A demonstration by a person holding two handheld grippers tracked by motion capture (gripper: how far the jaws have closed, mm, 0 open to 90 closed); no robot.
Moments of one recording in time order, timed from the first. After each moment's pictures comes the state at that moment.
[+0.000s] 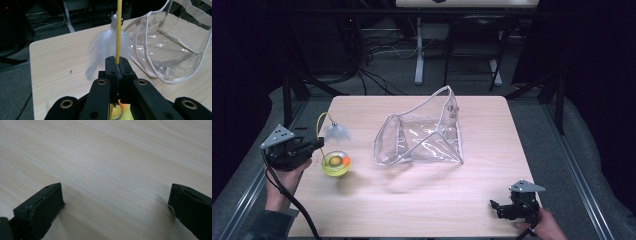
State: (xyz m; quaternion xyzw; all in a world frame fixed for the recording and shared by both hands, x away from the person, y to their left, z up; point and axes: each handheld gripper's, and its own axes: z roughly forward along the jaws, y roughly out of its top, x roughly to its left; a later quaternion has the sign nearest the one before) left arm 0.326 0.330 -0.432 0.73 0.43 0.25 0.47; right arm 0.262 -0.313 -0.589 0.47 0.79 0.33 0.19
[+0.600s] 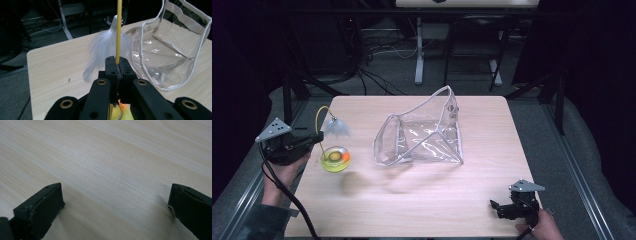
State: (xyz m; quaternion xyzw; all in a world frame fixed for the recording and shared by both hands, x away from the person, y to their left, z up) left arm 0.334 0.331 -0.416 0.73 0.42 0.24 0.48; right arm 0.264 -0.314 -0.590 0.46 0.80 0.33 0.19
